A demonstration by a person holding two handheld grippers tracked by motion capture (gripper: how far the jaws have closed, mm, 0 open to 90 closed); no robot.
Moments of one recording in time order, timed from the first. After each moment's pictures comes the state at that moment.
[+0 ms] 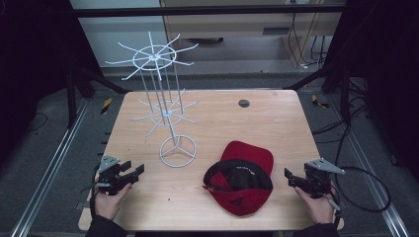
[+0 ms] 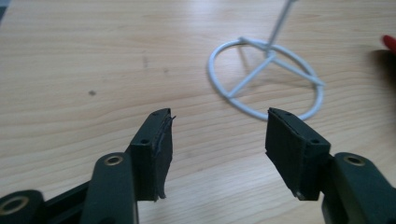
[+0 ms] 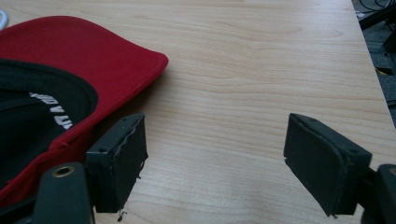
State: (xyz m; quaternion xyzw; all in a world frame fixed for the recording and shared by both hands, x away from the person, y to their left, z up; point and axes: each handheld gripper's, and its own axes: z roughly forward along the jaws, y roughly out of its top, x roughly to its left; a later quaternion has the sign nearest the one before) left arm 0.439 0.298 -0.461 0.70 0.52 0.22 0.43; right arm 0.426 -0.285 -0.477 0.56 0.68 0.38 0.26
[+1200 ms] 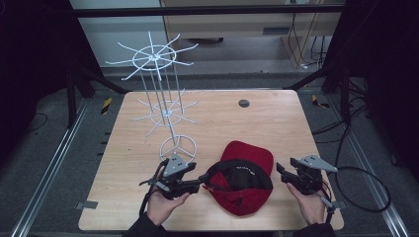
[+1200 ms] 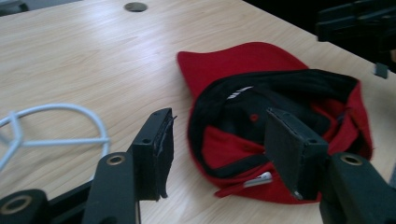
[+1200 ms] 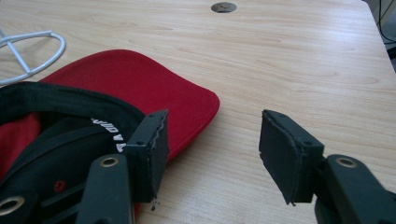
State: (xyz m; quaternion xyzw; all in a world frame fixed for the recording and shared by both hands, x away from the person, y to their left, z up) left arm 0.418 0.129 -0.413 0.80 0.34 0.15 0.47; right arm 0.425 -0.255 -0.454 0.52 0.69 0.42 0.27
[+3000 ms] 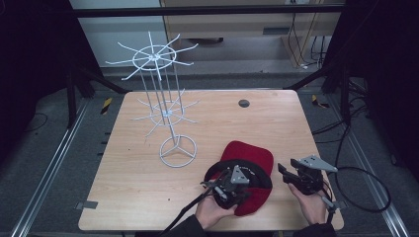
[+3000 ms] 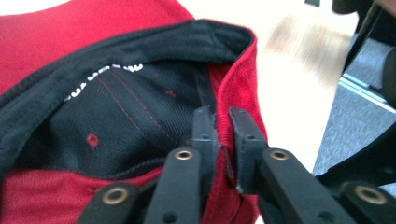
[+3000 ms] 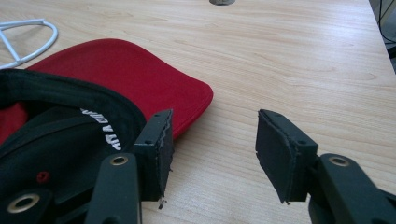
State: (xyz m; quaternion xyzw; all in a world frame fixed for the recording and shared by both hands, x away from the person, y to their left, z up) left arm 0.411 0.002 -0.439 0.89 0.24 0.04 0.38; right arm 0.427 -0.260 -0.460 0.51 0.70 0.41 0.27
